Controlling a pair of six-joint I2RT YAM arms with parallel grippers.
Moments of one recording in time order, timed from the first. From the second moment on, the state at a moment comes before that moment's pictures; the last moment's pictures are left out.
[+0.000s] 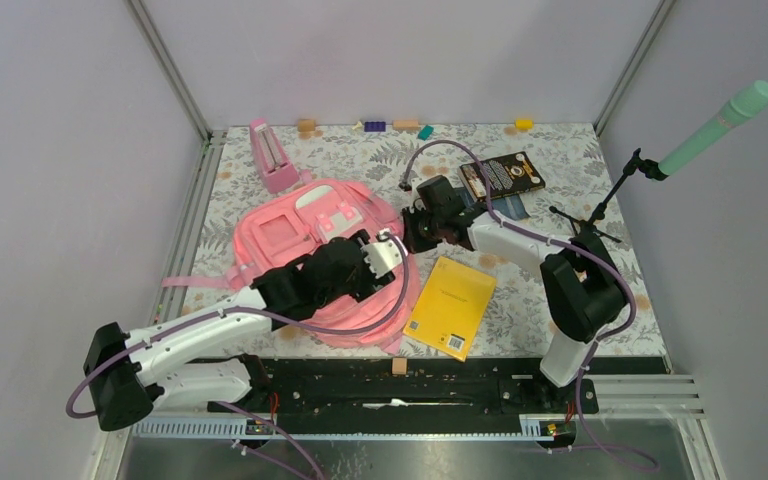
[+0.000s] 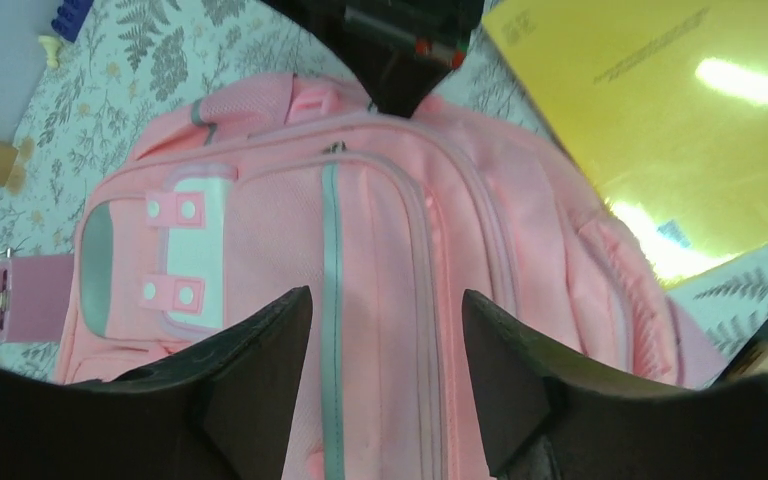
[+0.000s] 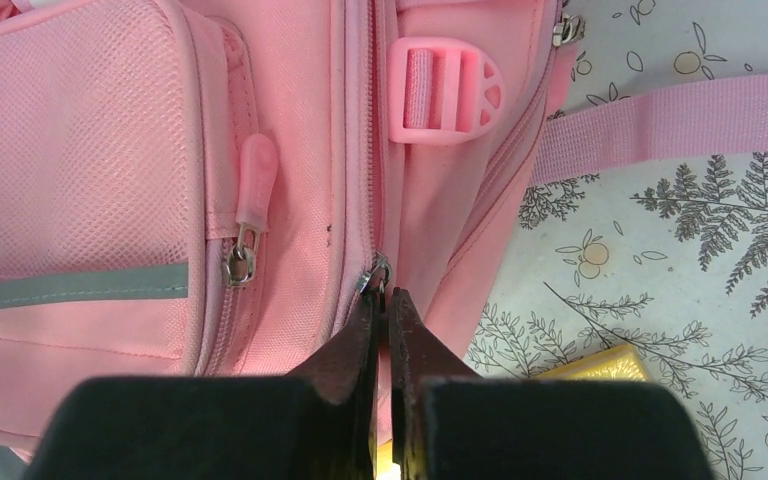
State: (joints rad) left arm -0.99 1.08 0.81 -0.33 -0.25 0.30; right arm 0.63 1.76 1.18 -0.29 -0.22 0.29
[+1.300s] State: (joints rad) left arm -1.11 1.37 0.79 -0.12 -0.44 -0.06; right arm 0.64 1.63 1.09 -0.27 -0.17 0.31
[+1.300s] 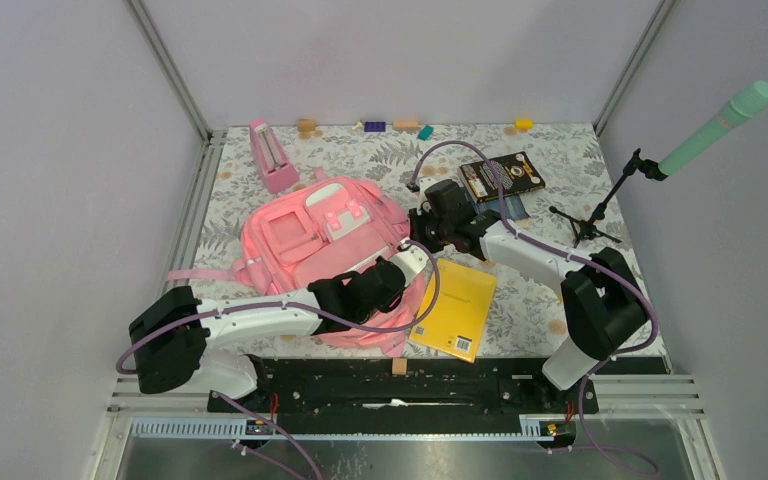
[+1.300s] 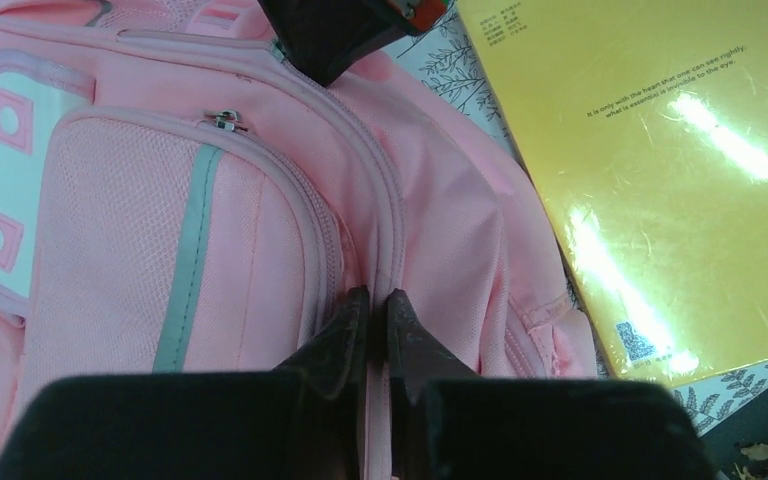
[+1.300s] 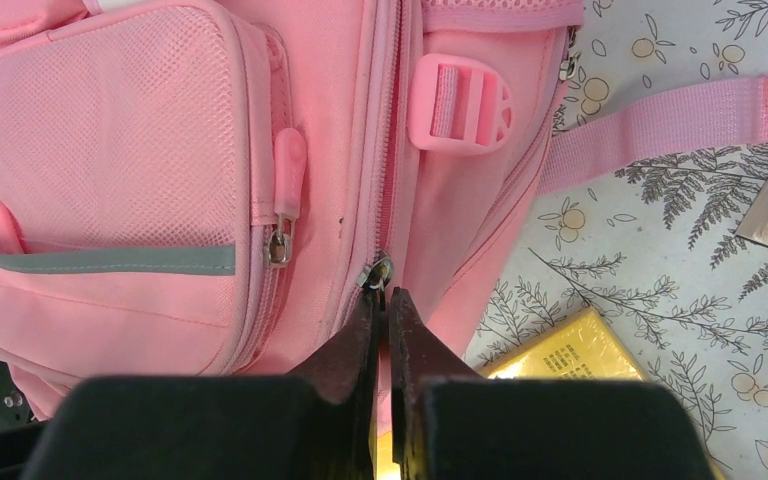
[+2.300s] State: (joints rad) left arm -1.09 0.99 0.66 -0.37 -0.48 -0.20; right arm 0.67 2.05 1.66 -0.58 -0.38 0.07
